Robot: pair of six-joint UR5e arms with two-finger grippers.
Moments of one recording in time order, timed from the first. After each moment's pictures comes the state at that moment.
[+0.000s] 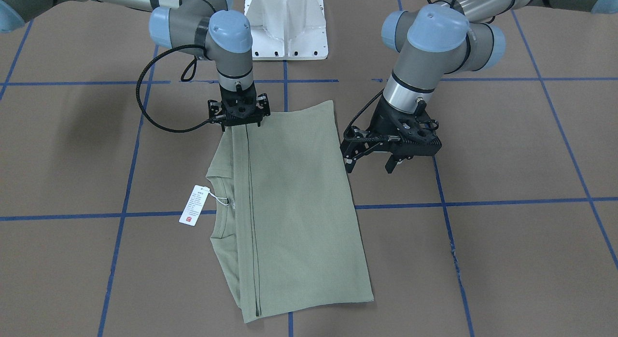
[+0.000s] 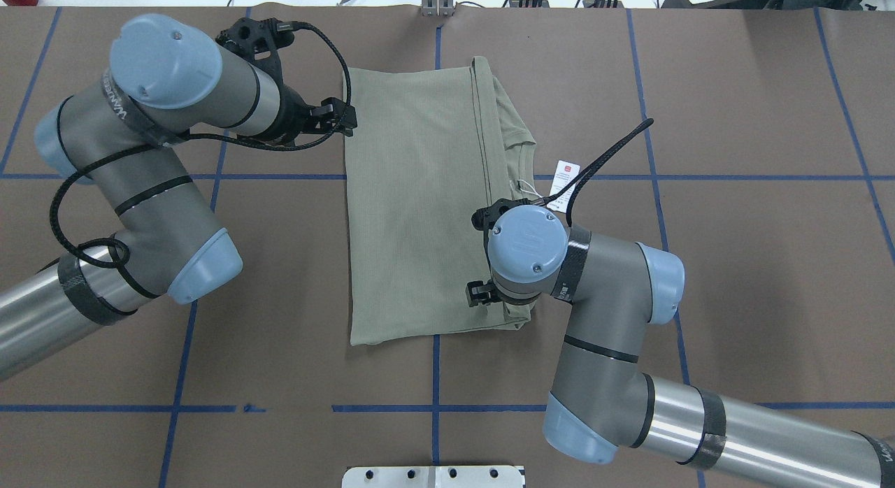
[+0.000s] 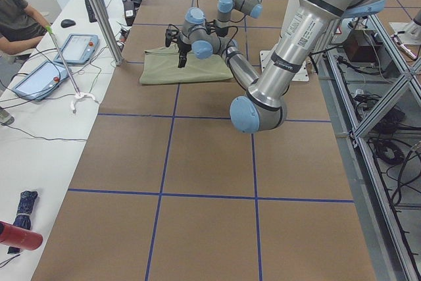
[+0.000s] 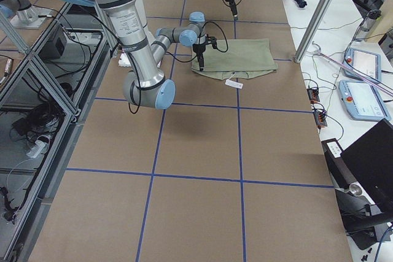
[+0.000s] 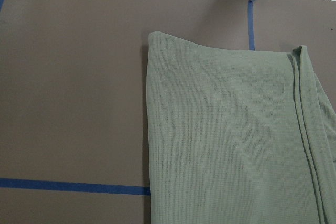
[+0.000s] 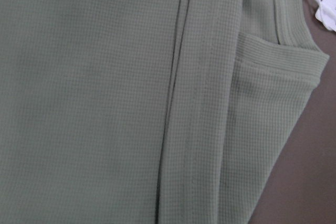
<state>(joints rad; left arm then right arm) -0.75 -2.16 -1.70 -1.89 -1.86 -1.25 0.41 -0.99 1.72 -1.66 1.74 1.04</state>
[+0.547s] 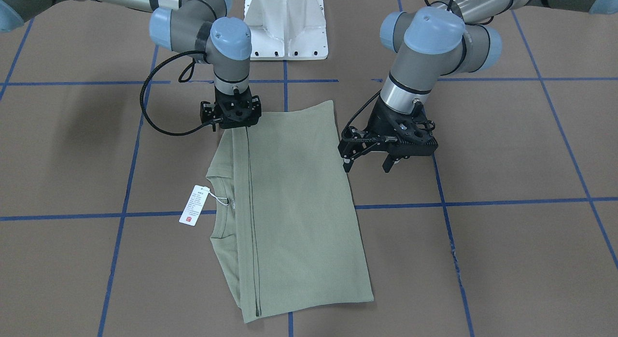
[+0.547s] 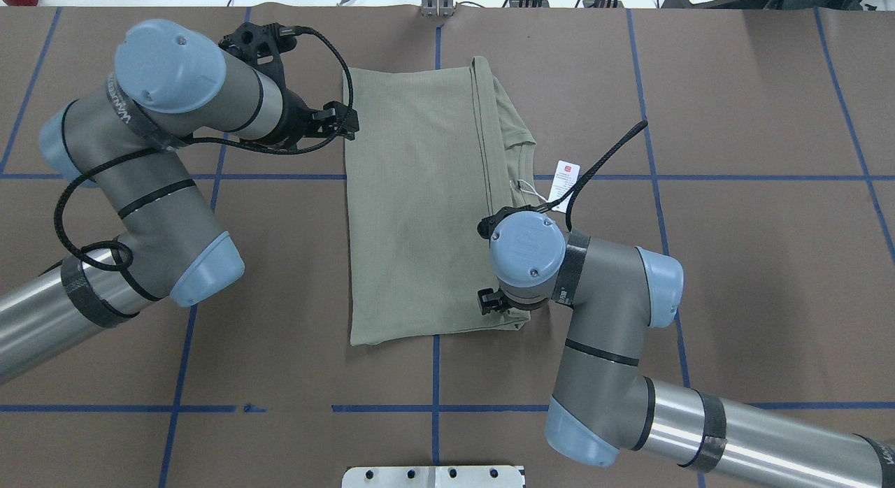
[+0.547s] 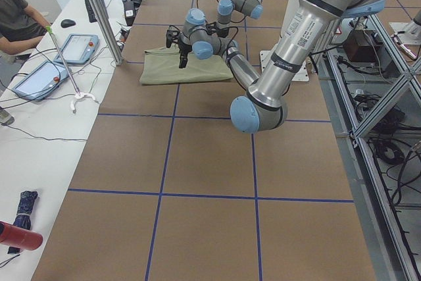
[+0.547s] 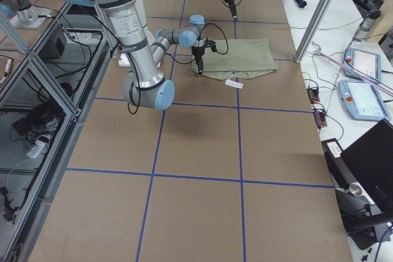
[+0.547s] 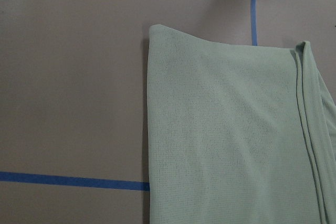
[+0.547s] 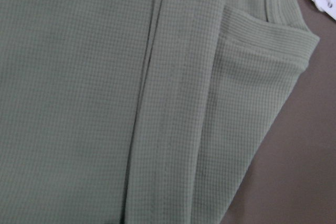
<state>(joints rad) -0.75 -2.16 -1.69 -1.90 -1.86 -1.26 0.40 -1.00 1.71 -1.70 1.74 1.00</state>
